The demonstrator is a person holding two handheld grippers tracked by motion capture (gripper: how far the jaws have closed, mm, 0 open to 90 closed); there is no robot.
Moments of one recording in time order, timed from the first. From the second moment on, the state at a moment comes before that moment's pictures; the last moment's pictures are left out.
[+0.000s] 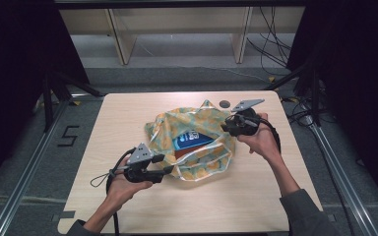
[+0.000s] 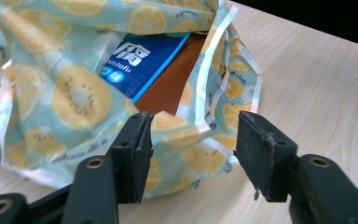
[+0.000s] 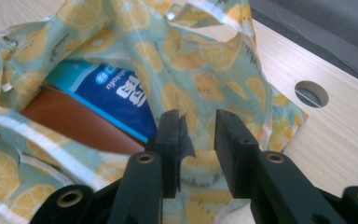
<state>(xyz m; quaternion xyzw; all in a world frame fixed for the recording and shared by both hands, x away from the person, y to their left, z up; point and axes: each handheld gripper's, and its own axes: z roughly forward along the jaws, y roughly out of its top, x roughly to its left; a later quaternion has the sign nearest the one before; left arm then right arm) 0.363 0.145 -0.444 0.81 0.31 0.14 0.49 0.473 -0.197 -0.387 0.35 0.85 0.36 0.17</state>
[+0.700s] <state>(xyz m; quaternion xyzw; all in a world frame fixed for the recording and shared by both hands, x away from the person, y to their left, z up) 0.338 0.162 -0.460 0.79 0.36 0.15 0.48 0.426 -0.228 -0.407 0.37 0.83 0.39 0.16</state>
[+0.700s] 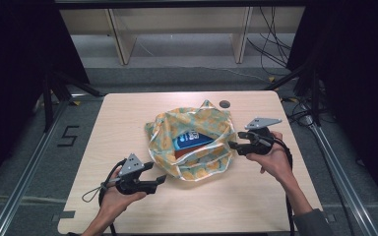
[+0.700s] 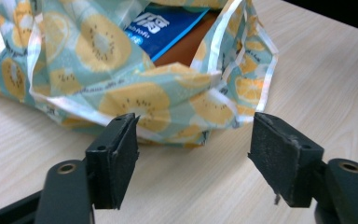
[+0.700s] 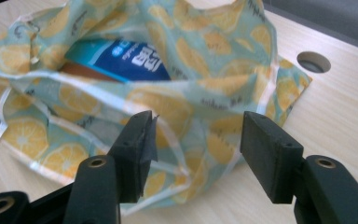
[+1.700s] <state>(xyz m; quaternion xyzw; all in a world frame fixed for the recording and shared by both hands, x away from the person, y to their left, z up) 0.311 0.170 -0.489 0.78 0.39 0.14 0.47 0.374 -0.238 -0.440 0.36 0.83 0.39 0.17</state>
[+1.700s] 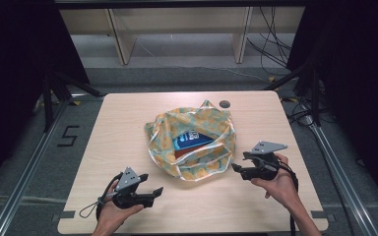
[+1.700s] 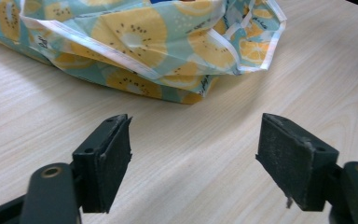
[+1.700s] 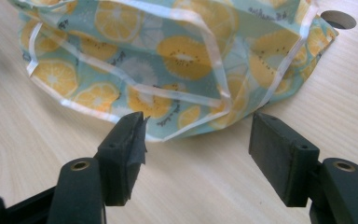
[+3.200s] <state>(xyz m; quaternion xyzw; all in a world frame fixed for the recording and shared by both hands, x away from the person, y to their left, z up) 0.308 0.167 -0.491 0.80 0.37 0.15 0.45 0.315 -0.246 -0.483 0.37 0.84 0.36 0.15</state>
